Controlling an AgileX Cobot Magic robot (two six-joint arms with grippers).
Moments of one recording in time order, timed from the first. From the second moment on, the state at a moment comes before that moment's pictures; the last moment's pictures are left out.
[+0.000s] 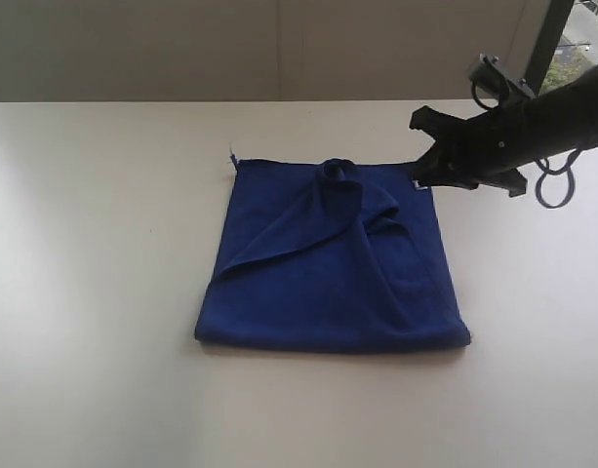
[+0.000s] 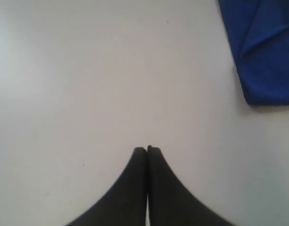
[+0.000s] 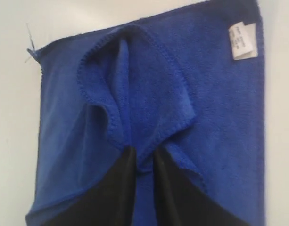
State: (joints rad) left arm 0.03 0.62 -0.63 -0.27 0.94 0.31; right arm -0.11 1.94 -1.24 1.04 0.65 -0.60
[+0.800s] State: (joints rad) left arm 0.03 0.62 -0.63 -0.27 0.94 0.31; right arm -0.11 2.12 -1.30 1.25 0.64 -0.65
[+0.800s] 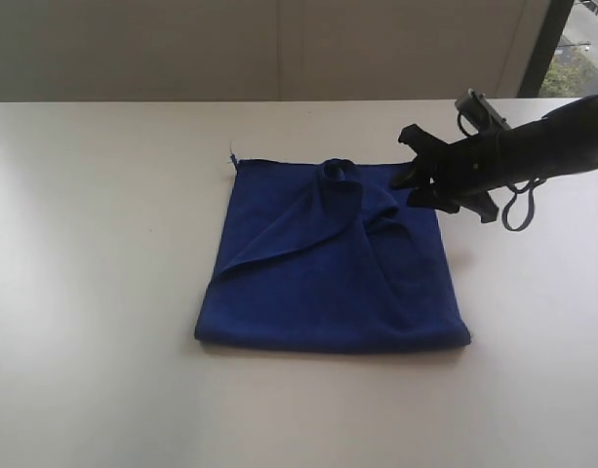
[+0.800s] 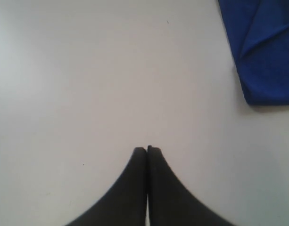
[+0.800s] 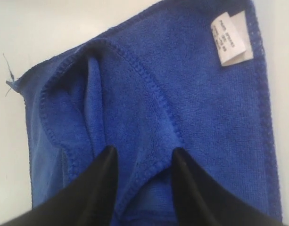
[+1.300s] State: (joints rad) left arm 0.03 0.62 -0.63 -0.27 0.93 0.31; right arm -0.11 2.12 -1.30 1.16 0.66 -0.65
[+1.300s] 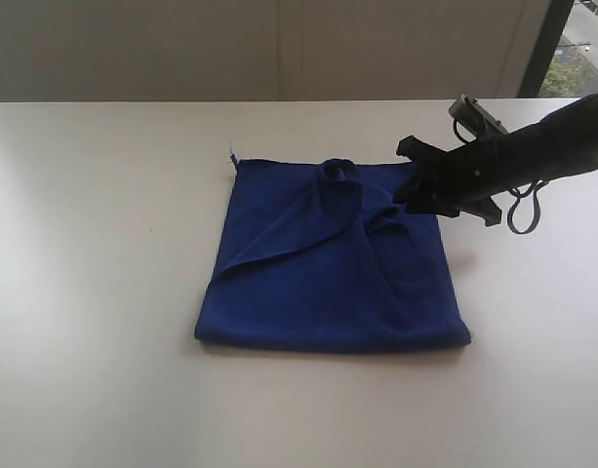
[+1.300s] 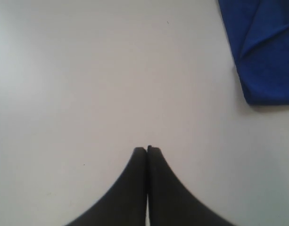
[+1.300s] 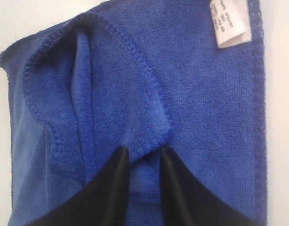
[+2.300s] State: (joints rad) left arm -0.10 1.23 -0.84 -0.45 0.62 0.35; right arm -0.11 1.89 -1.37 0.67 0.63 -0.47
